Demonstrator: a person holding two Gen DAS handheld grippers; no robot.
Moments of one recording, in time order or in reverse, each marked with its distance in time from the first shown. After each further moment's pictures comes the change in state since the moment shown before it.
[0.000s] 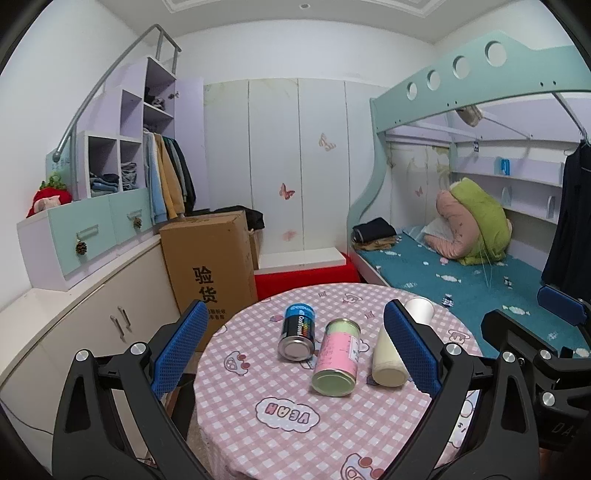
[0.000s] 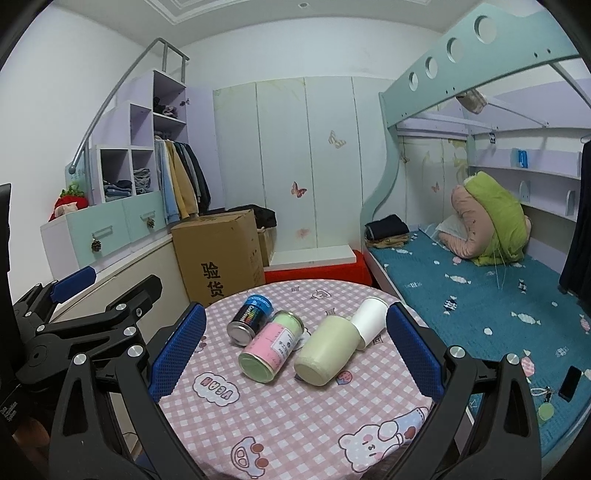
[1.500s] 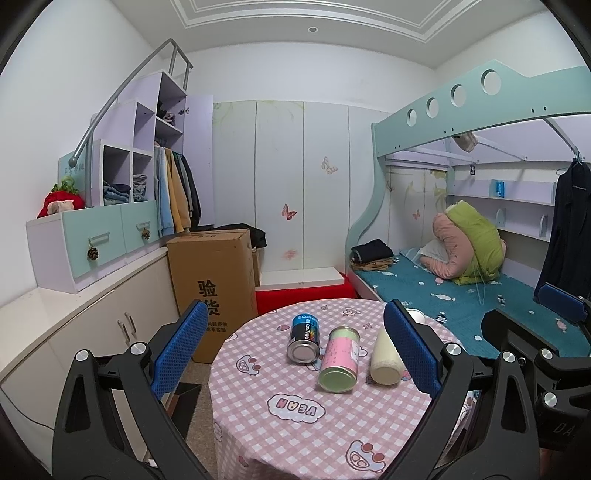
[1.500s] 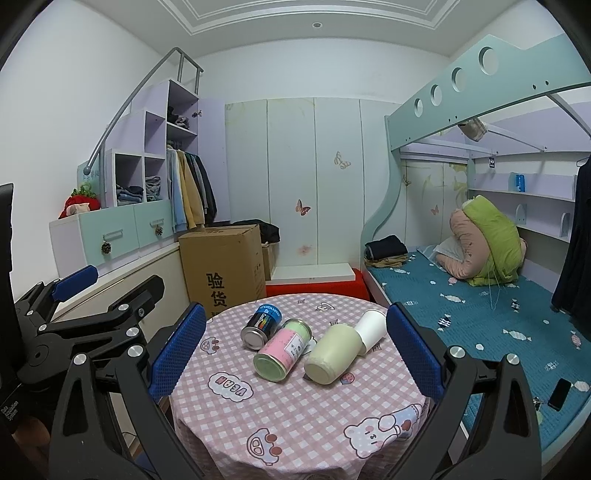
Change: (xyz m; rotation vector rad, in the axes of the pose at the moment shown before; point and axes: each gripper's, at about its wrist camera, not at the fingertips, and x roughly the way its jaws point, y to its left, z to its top) left arm -0.062 0.019 -0.001 -0.037 -0.092 0.000; right arm -0.054 0.028 -0.001 -0.061 -0.076 -0.003
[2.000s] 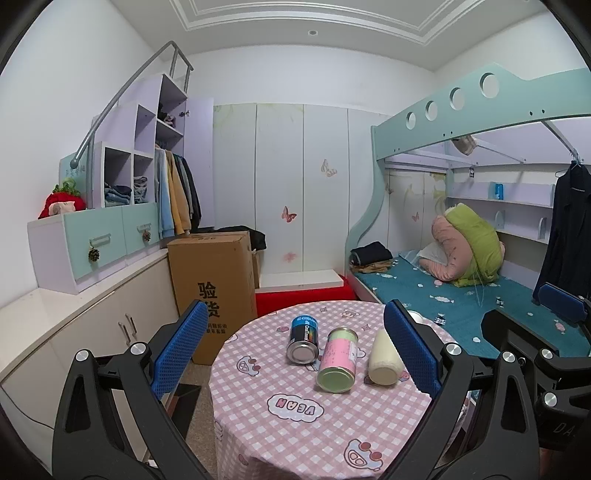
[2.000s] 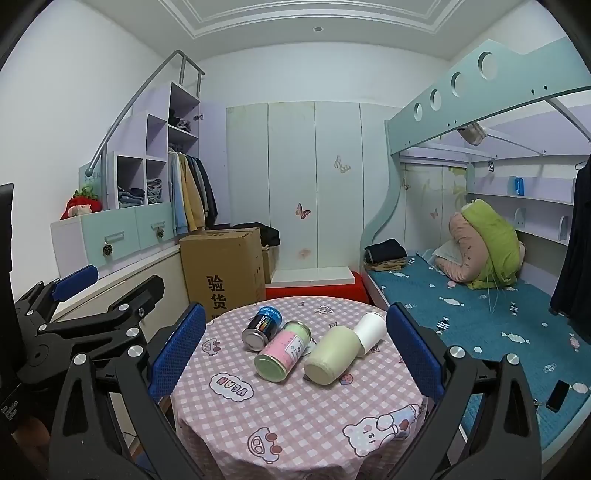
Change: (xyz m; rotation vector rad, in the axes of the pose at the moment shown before) left arm -0.010 -0.001 0.003 0.001 -0.012 -0.002; right arm -0.017 0.000 0.005 -0.004 -0.020 -0.002
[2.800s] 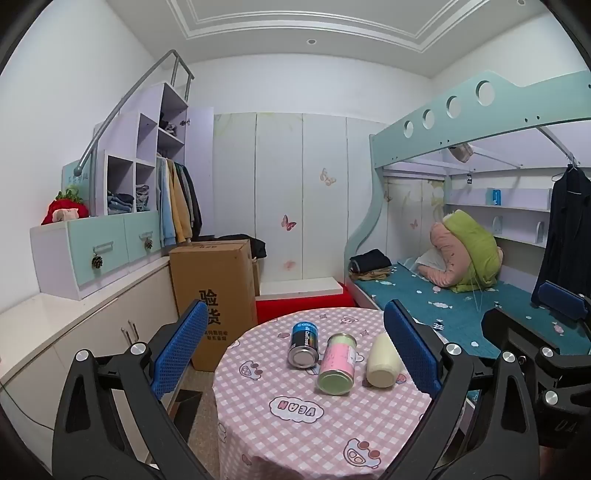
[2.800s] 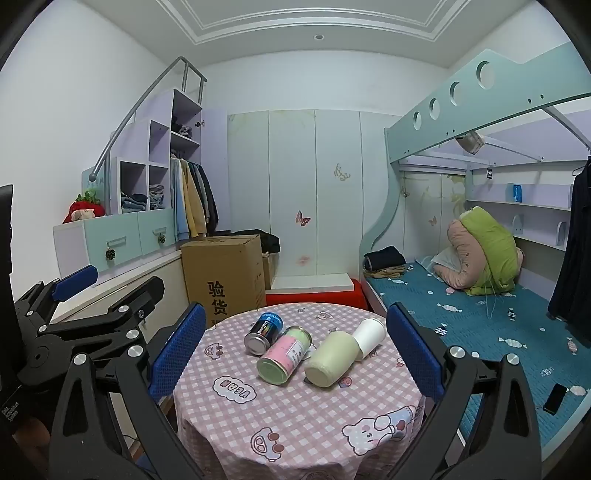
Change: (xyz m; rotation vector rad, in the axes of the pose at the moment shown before) left arm -0.021 0.001 0.011 0.002 -0.032 -0.001; right arm -0.010 0.001 0.002 -0.004 -0.016 0.001
